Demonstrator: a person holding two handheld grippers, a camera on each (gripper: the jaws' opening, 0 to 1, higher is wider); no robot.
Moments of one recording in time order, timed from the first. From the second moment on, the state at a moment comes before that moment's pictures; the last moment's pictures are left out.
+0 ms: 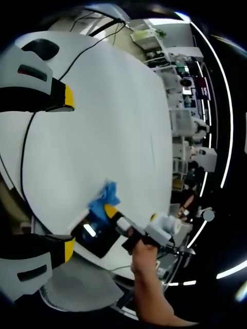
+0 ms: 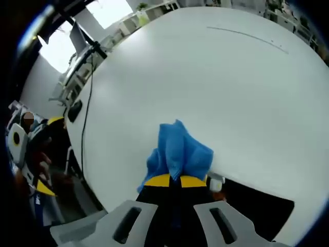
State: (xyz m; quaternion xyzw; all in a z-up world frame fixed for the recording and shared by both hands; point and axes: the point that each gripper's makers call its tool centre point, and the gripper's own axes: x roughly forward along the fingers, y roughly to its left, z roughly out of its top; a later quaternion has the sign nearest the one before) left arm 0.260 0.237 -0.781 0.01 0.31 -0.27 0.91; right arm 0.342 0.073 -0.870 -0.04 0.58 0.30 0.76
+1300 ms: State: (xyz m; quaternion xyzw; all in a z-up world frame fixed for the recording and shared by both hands) left arm 0.257 0.227 -0.775 0.02 0.30 -0.27 0.91; right arm 0.346 0.022 -0.866 -0.04 0.56 0.29 0.78
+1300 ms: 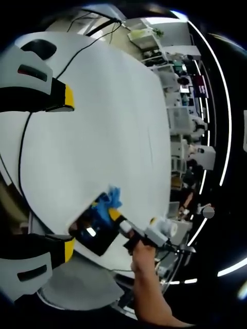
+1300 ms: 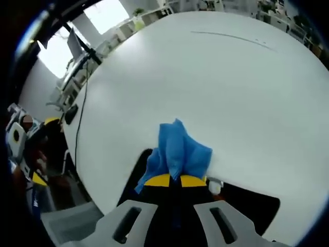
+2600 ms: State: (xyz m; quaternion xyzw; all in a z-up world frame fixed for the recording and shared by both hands) left arm 0.247 0.217 -0.772 0.03 0.30 -0.28 0.91; right arm 0.251 0.014 -0.866 -0.03 0.53 0.29 0.80
